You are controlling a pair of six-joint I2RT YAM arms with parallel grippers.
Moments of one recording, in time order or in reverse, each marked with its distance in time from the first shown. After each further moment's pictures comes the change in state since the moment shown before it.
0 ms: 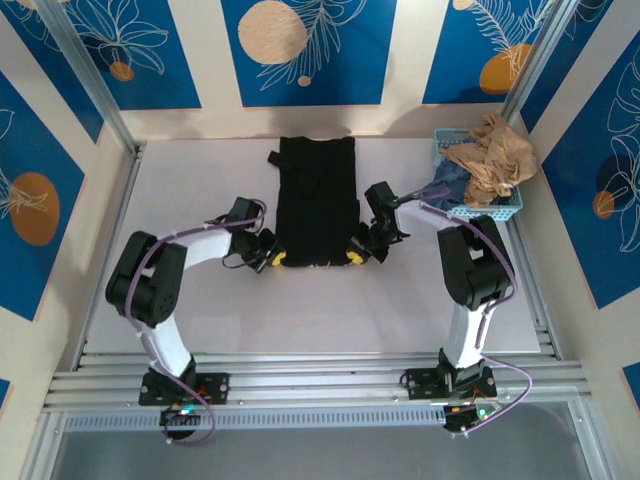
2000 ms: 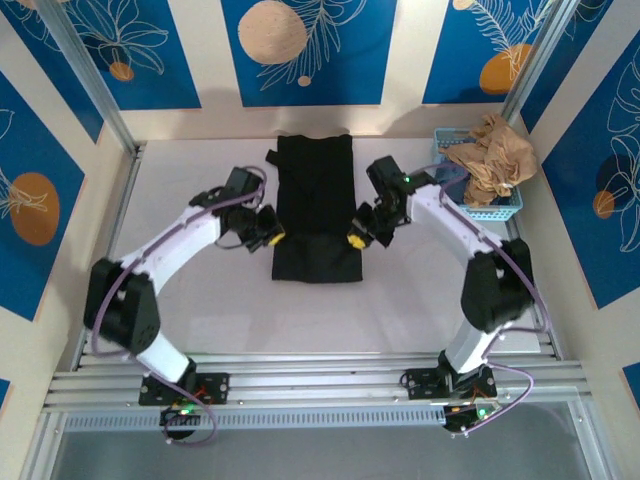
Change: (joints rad) left arm -0.025 -0.110 0.354 -0.404 -0.090 0.185; right arm 0.006 -0.115 0.283 -0.324 0.035 0.037
